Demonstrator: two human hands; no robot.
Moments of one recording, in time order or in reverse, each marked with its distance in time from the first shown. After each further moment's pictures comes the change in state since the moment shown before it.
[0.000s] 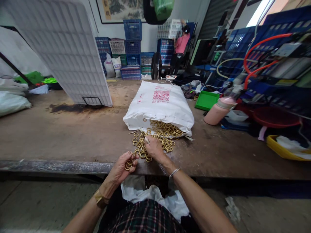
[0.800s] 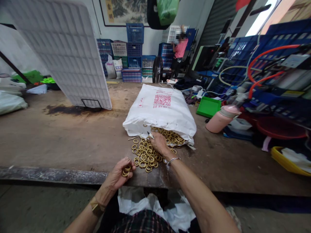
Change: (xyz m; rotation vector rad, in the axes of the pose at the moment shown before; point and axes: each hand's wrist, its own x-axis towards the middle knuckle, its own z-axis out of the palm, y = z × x) left_hand 0.021 0.006 -0.018 -0.045 0.065 -0.073; right_hand 0.065 0.044 0.000 -0.335 -0.017 -0.001
